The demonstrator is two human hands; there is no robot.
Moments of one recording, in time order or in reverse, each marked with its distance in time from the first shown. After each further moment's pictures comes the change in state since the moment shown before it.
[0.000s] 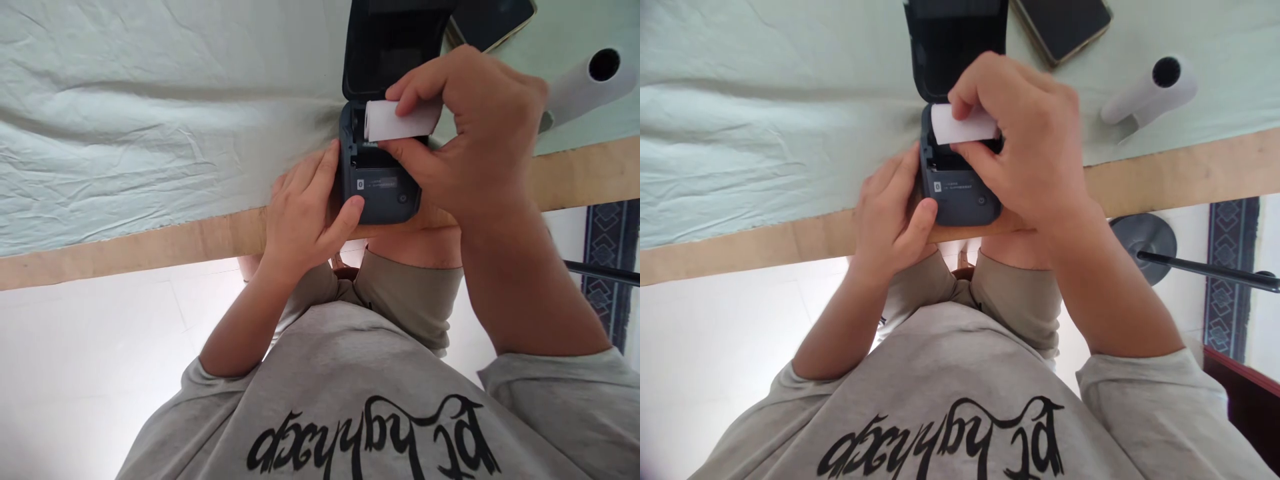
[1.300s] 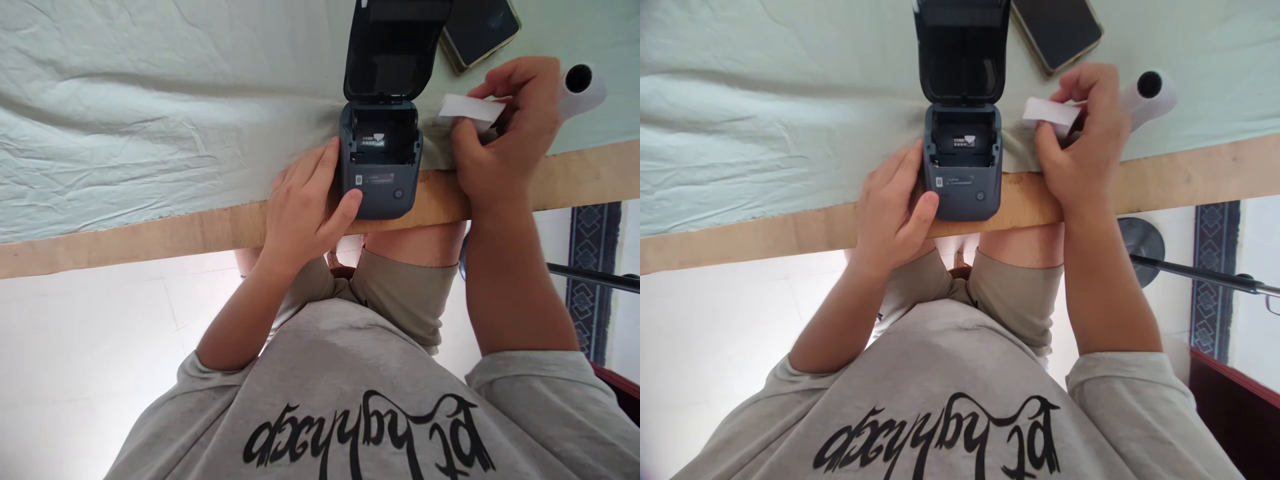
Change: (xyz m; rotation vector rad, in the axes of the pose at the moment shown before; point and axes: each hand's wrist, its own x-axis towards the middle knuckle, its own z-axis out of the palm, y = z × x) left_hand 0.000 0.006 0.000 -0.002 -0.009 -0.048; right_hand -0.043 0.073 -0.001 0.046 0.202 0.271
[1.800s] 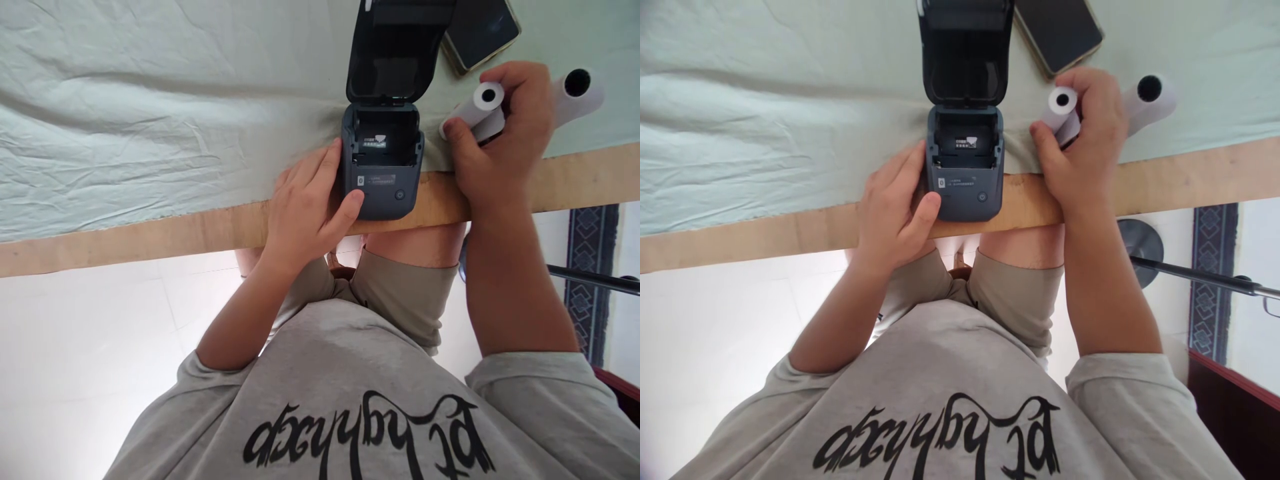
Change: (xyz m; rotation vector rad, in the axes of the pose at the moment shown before) left_hand 0.001 -0.002 0.001 -0.007 0.001 0.017; right_hand -0.001 0.009 -0.004 -0.061 -0.017 -0.047
